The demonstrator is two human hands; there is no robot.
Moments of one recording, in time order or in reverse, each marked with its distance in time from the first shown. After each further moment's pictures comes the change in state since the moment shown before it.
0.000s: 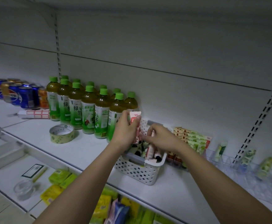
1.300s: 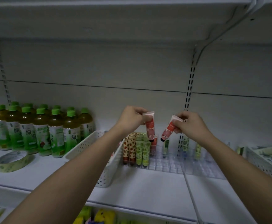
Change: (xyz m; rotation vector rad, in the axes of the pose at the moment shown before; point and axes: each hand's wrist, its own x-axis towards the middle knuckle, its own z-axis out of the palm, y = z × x) left_hand -0.022 0.134 0.130 0.008 -0.422 0.160; right_hand -0.152 0.090 -0.175 0.244 0.654 0.112
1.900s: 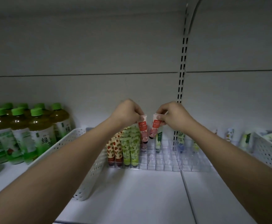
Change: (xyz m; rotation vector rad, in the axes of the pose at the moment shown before) left_hand 0.072 -0.041 0.049 0.596 -0.128 0.004; right_hand 0.061 0.054 0.026 -0.274 -0.167 -0.103
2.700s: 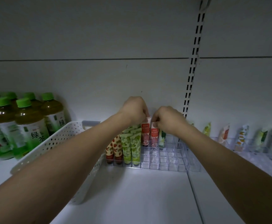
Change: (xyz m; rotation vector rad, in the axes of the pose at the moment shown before) left_hand 0.027 -0.014 0.033 0.258 -0.106 0.055; right_hand 0.019 0.014 0.050 -0.391 -0.193 0.015
